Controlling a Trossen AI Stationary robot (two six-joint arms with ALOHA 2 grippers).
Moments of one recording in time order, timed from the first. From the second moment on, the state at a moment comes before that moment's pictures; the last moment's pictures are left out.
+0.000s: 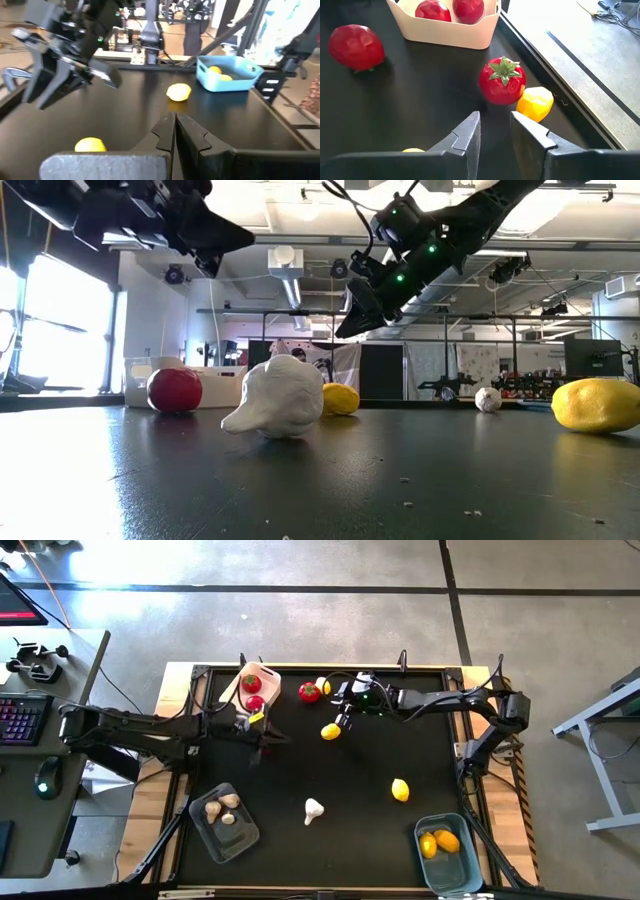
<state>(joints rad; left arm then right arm) 0.13 1.02 0.46 0.37 0.19 -0.03 -0.33 1.66 0.98 0.10 0.15 -0.05</state>
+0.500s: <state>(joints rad) 0.34 1.02 0.46 0.42 0.19 0.05 -0.33 1.66 0.98 0.17 0.20 -0.05</state>
